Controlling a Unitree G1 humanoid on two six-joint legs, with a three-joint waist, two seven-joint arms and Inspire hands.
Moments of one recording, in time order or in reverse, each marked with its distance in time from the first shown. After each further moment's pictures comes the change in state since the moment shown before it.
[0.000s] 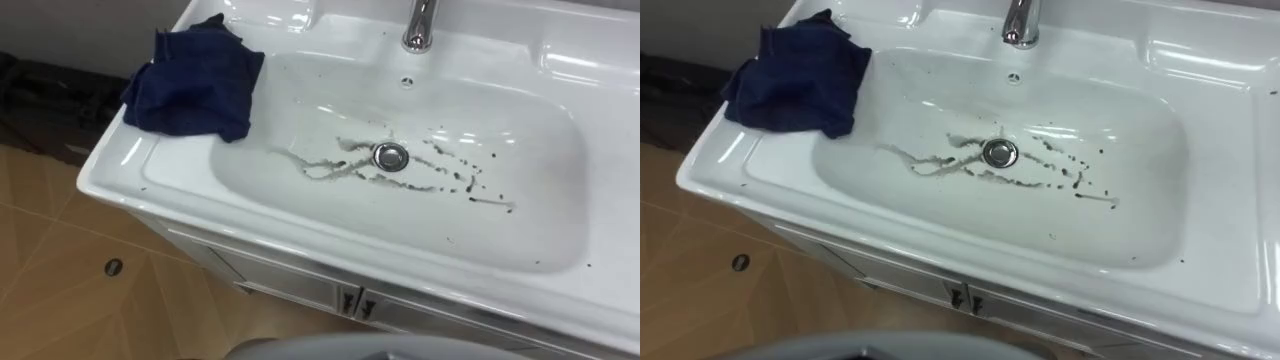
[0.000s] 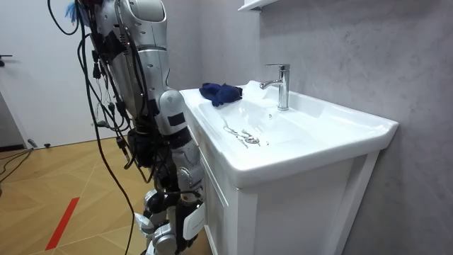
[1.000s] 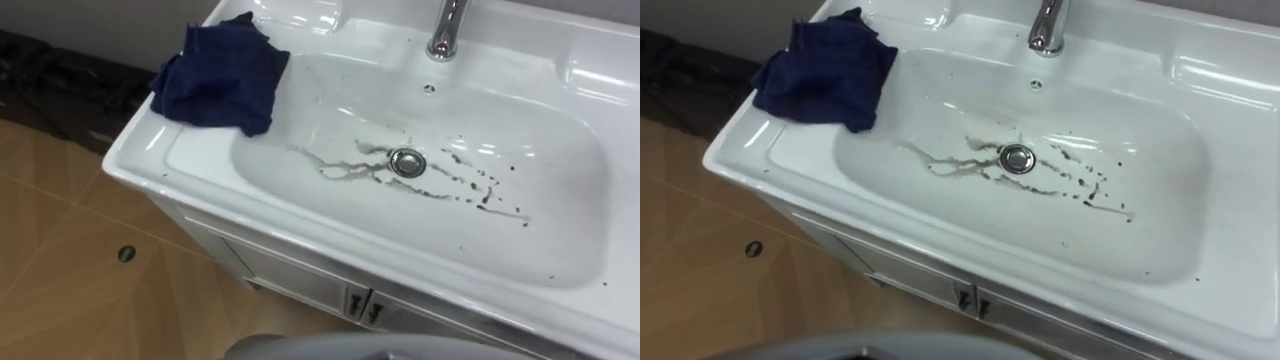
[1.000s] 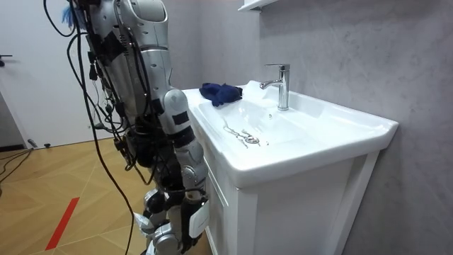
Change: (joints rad) left arm 0.032 -0.002 0.315 -0.025 -0.300 -0.029 0.289; right arm 0.006 -0.023 -0.003 0.005 0.022 -0.003 -0.004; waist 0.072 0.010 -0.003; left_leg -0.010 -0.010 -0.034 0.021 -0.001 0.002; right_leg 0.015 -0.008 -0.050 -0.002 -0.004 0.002
